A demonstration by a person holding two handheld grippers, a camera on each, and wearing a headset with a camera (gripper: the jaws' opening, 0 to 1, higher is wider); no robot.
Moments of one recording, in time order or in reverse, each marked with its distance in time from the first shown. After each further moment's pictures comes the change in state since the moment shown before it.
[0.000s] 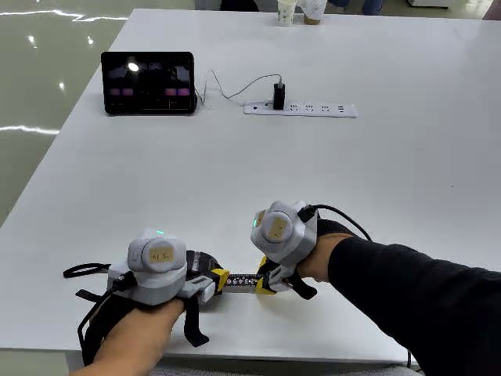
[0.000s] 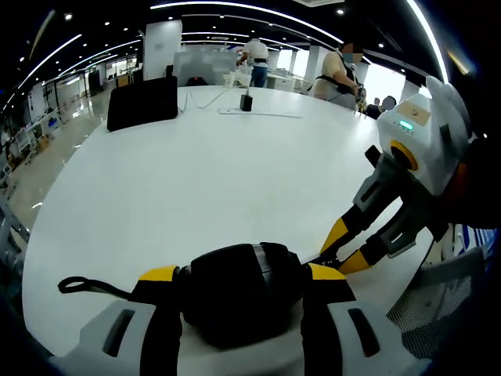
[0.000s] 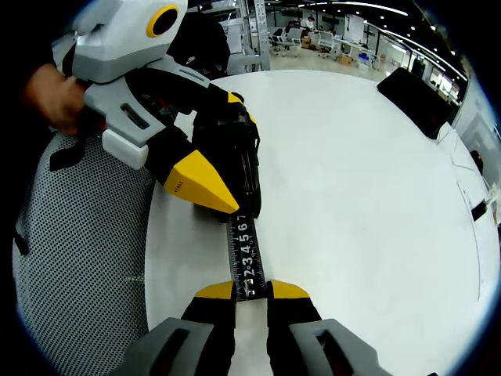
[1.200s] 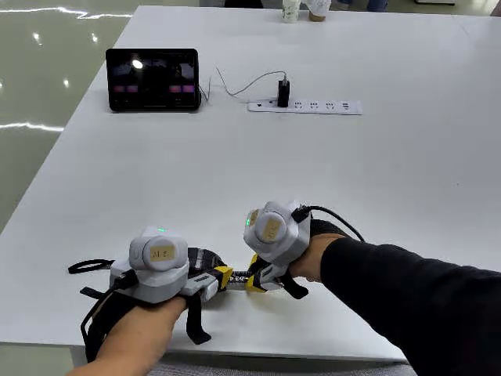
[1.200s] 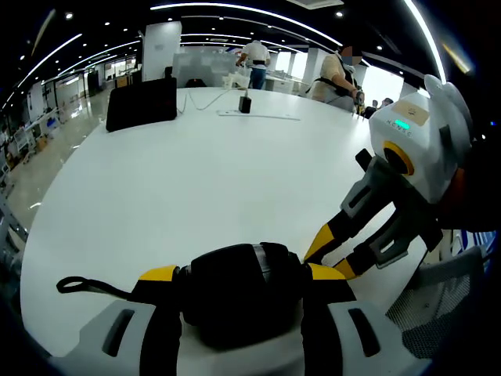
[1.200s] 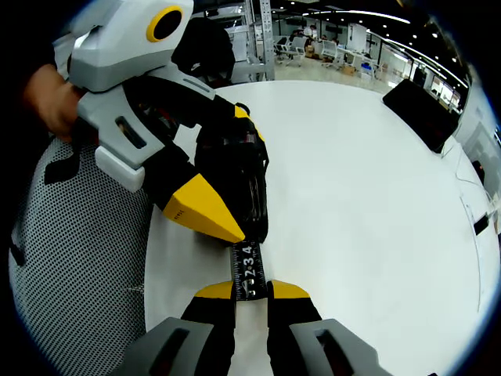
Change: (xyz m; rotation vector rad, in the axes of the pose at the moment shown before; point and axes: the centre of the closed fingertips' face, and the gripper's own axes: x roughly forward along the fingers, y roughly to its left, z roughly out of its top) left arm -0.001 0.000 0.000 -0.004 -0.009 -0.012; right arm 0.010 0.004 0.021 -0.032 -0.054 0.004
